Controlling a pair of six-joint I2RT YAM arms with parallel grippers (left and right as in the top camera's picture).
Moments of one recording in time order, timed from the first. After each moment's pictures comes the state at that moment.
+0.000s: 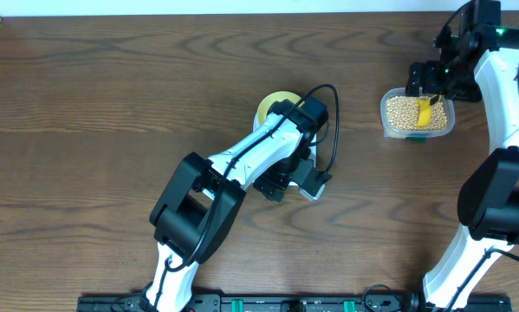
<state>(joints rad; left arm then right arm) -0.69 2.10 1.55 -1.15 0.04 1.43 -0.13 2.05 1.86 -1.14 -0.08 -0.01</state>
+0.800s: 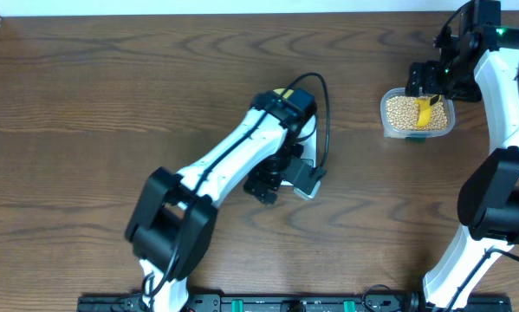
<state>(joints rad) -0.65 1.95 1.56 -1.32 0.15 1.43 -0.13 2.05 1.86 -1.14 -0.08 -0.01</state>
